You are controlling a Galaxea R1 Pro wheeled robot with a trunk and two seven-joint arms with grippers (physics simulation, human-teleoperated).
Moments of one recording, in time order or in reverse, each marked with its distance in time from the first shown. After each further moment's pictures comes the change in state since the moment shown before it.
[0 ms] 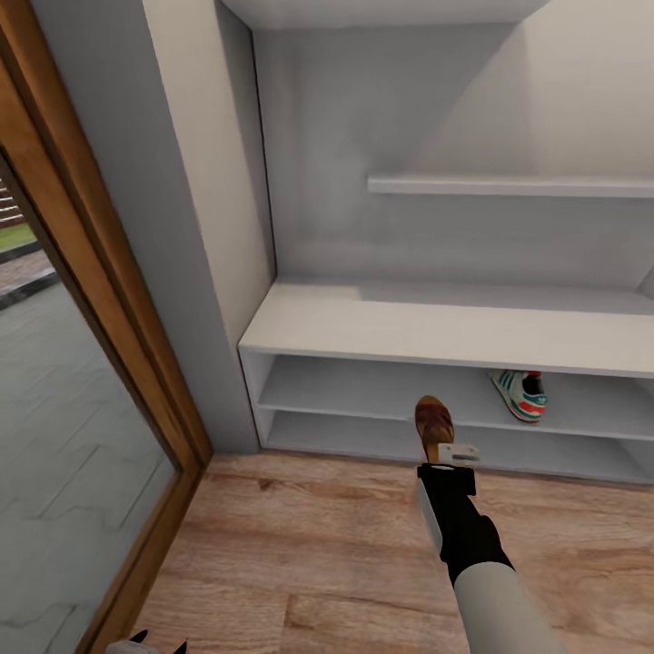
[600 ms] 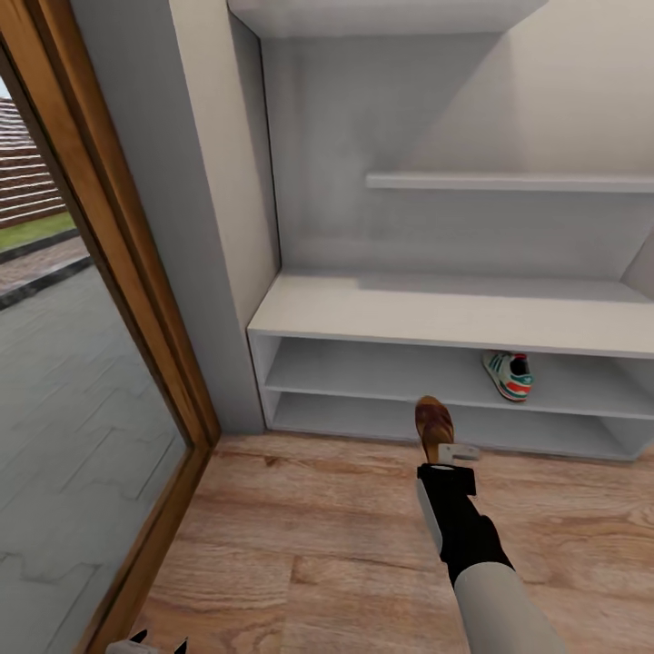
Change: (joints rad) left arm 0.000 0.000 0.000 0.000 0.000 0.000 0.000; right arm 0.000 0.000 0.000 0.001 0.001 0.000 0.000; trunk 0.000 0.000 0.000
